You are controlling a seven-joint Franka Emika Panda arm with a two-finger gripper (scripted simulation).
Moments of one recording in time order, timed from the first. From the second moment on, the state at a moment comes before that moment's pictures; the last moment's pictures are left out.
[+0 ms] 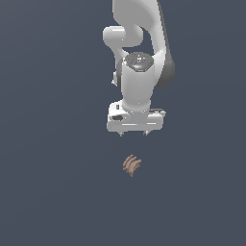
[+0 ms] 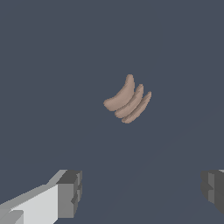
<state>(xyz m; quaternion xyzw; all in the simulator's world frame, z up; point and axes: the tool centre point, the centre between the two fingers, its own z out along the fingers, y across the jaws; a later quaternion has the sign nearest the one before) 0.023 0.043 0.184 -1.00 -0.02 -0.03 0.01</state>
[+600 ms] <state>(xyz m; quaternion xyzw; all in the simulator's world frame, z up) 0.050 0.041 0.159 -0.99 0.10 -0.02 0.01</state>
